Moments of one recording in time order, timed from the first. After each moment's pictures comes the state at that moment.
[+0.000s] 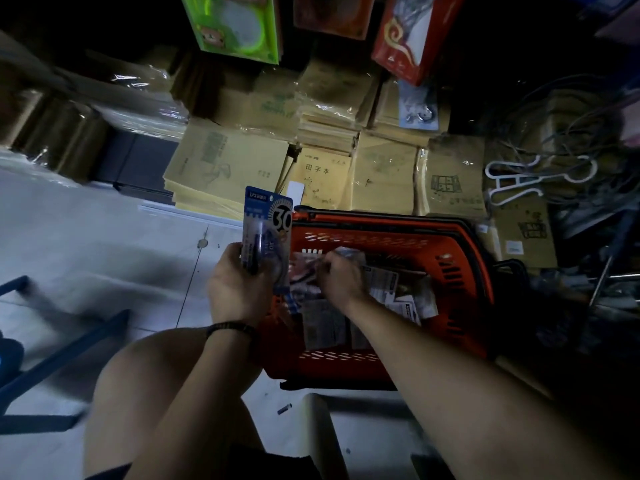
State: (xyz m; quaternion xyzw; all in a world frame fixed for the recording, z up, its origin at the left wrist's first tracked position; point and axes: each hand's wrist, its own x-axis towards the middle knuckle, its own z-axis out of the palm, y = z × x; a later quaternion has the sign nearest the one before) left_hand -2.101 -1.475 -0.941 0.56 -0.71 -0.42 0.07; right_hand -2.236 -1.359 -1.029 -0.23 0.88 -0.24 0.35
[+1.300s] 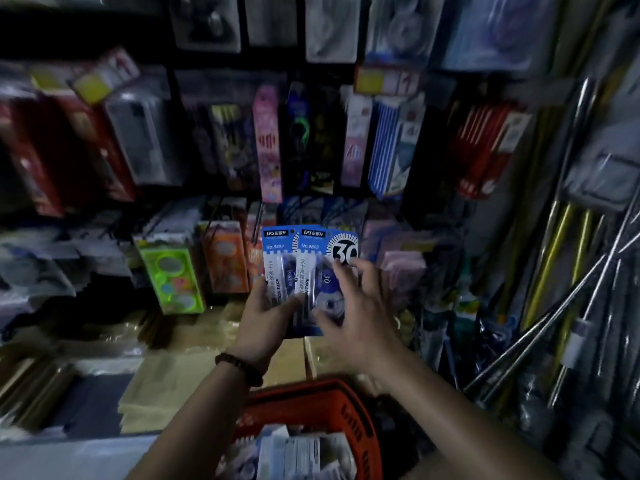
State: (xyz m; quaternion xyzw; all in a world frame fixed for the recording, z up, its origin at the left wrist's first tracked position) left_hand -2.221 -1.337 -0.618 0.18 -0.63 -0.73 0.19; right_hand -2.290 -1.172 -0.602 -0.37 0.86 -0.31 -0.16
